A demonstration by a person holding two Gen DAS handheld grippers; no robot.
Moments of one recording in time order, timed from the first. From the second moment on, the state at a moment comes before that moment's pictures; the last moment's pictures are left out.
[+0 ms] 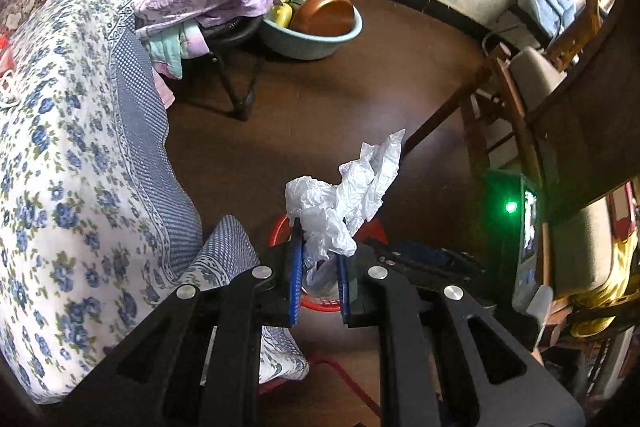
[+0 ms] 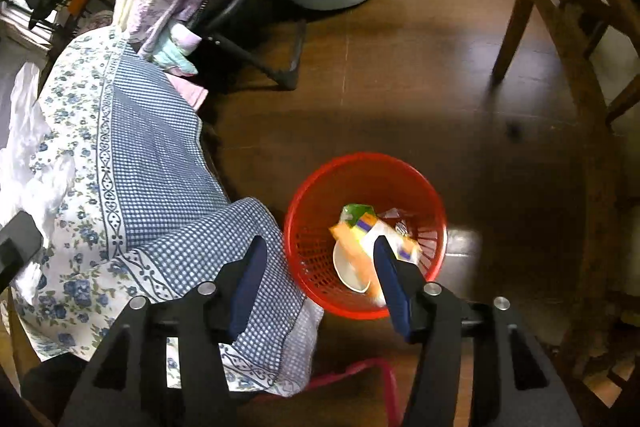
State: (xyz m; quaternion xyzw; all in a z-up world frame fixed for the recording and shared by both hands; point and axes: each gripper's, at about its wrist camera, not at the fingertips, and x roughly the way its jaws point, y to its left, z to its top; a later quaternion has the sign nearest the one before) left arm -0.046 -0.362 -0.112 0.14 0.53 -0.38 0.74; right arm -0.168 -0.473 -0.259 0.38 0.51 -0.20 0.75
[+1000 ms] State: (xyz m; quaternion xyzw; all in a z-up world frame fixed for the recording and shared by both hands) left arm -0.044 -0.408 -0.187 0.15 0.64 -0.38 0.65; right arm -0.233 -0.534 -0.253 0.44 0.47 -0.29 0.71
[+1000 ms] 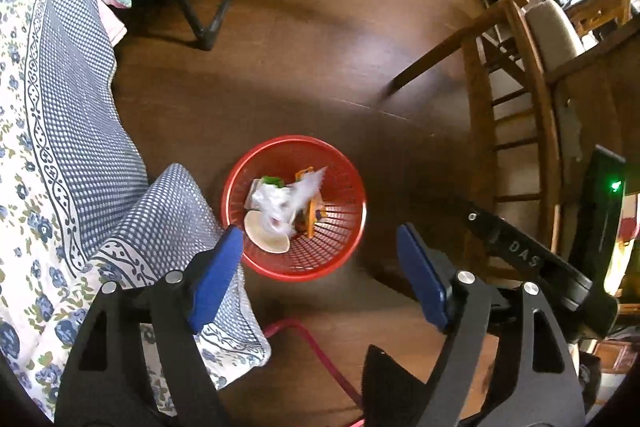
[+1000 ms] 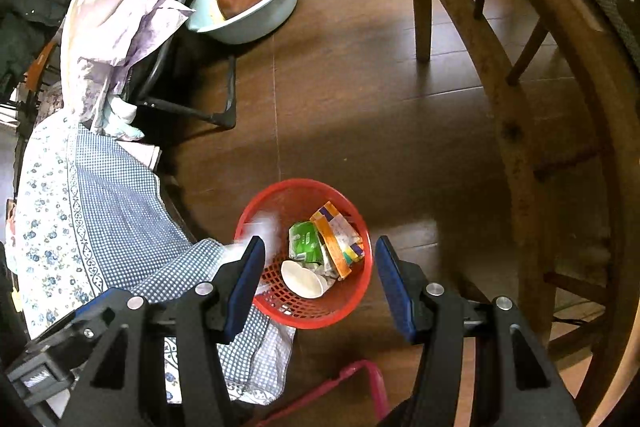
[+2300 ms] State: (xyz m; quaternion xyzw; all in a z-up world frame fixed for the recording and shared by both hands) left arm 0.126 -0.006 0.015 -0.02 0.36 -0.05 0.93; right arm 0.010 -0.247 -0.031 0.19 0.39 -0.01 0.90
